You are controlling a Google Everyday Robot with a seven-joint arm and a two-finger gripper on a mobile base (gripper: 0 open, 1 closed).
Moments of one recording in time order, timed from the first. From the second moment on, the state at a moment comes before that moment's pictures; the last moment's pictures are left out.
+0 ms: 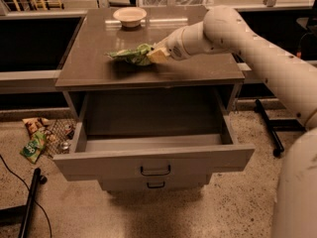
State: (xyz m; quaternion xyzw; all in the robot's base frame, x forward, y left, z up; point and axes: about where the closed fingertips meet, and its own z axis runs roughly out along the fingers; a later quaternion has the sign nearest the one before) arm 0.764 0.005 0.856 -0.46 0.73 0.19 0.46
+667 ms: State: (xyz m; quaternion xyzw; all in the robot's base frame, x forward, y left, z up) arm 0.735 -0.010 0.881 -0.46 0.72 0.20 0.48
